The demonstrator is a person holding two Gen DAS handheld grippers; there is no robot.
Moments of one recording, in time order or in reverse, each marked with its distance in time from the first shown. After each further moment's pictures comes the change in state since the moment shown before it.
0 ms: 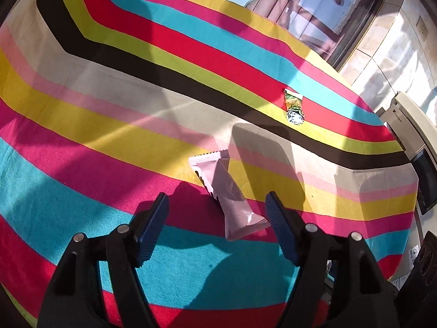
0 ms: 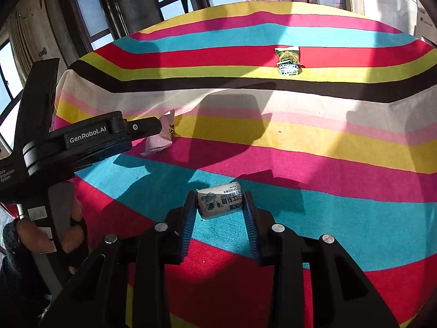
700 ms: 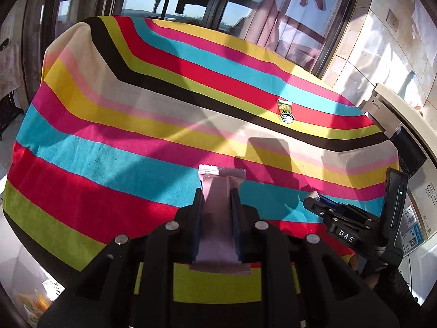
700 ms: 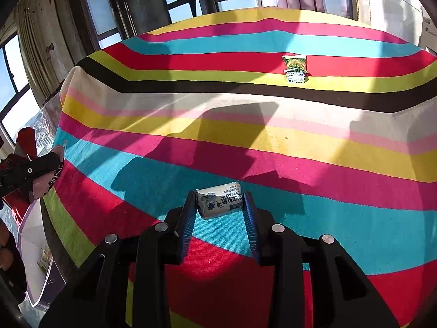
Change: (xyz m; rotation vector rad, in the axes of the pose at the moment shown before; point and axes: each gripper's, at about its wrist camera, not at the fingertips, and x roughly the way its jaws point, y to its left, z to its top) left arm -0.155 0.044 -0.061 0.110 -0.110 0.036; right arm -0.005 0.003 -0.001 -0.045 -0.027 0.001
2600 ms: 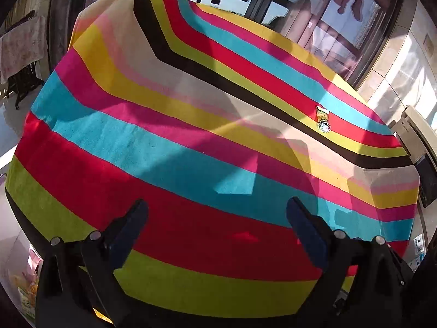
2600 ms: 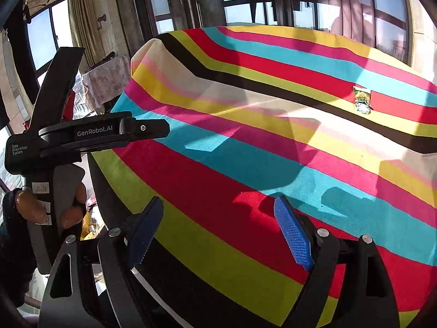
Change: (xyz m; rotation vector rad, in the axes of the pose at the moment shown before) left arm 0.054 0.027 0.016 -0.147 0.049 0.080; right arm -0.029 0.077 -0.014 -0.154 -0.022 0.102
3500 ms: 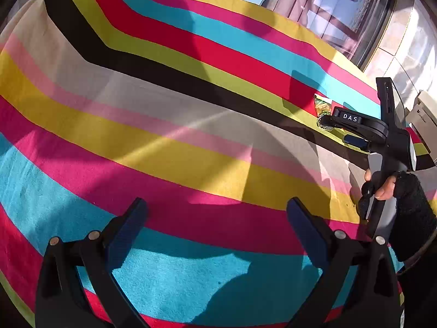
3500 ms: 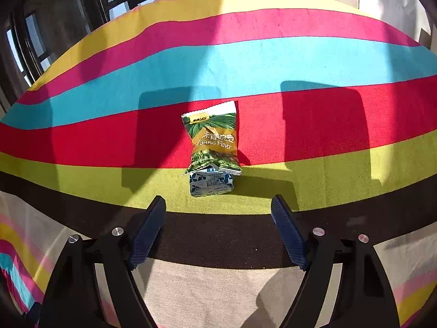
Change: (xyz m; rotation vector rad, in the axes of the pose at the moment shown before) left arm 0.107 -0.072 0.035 0.066 0.025 0.021; right arm 0.173 -0.245 0.164 0.355 0.089 -0.378
